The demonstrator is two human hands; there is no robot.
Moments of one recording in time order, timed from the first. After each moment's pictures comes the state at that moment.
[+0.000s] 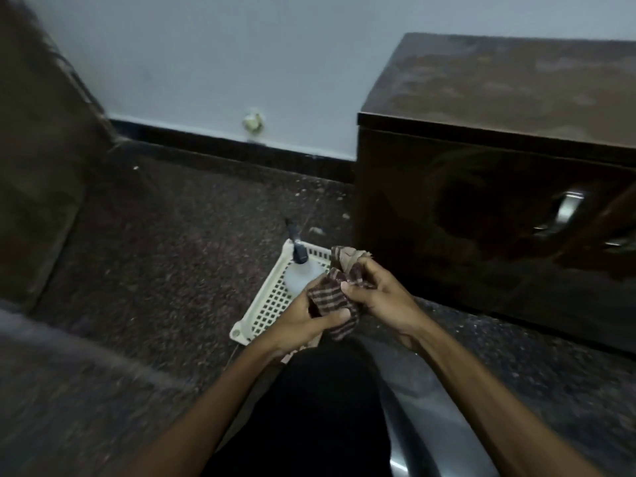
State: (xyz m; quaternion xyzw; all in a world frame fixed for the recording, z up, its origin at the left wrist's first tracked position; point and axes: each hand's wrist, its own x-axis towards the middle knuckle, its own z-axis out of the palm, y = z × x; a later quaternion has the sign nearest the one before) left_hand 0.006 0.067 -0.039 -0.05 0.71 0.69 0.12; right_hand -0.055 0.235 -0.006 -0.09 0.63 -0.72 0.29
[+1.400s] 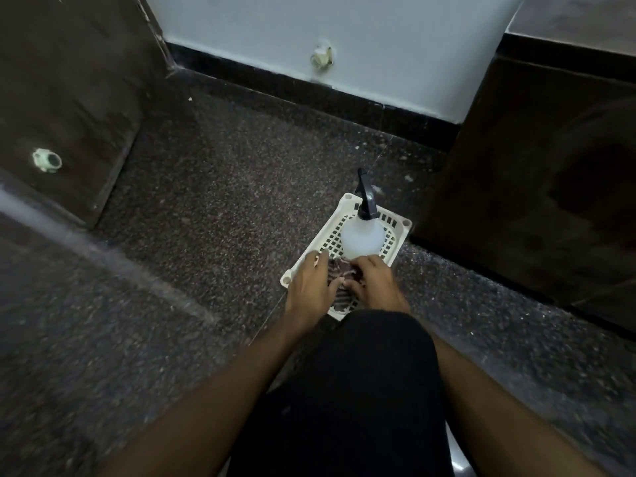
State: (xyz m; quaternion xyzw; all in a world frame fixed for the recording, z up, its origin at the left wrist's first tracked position) left_hand 0.031 0.001 -0.134 -0.19 0.96 0.21 0.01; right_hand -0.040 0.139 -0.131 -0.27 0.90 -0.31 0.14
